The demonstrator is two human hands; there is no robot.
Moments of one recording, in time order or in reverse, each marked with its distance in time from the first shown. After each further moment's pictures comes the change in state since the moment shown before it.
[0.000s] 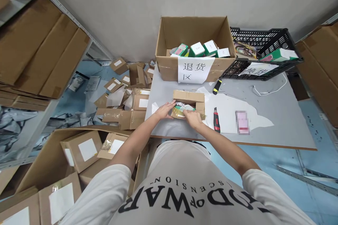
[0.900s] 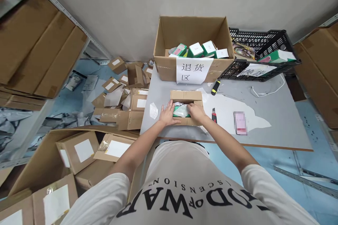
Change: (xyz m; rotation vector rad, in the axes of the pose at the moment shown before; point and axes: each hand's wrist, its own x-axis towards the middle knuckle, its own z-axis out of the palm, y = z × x) left_hand 0.005 0.072 0.006 0.172 0.026 -0.355; right_hand 0.020 0.052 -0.004 0.000 0.065 -0.049
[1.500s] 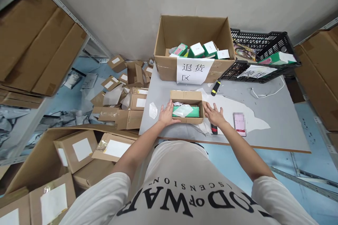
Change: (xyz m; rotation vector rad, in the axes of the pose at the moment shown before) left_hand 0.002 -0.003 0.008 -0.019 0.039 -0.034; right_hand -0.056 0.078 0.023 -0.054 -0.047 0.228
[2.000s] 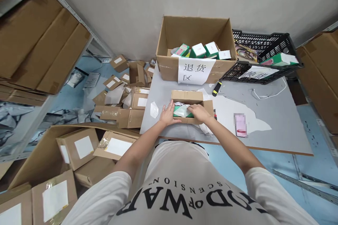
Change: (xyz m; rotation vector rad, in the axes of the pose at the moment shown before) left_hand -0.002 0.001 0.000 -0.021 0.000 0.013; right_hand 0.036 -0.066 -0.031 0.025 0.050 -0.484
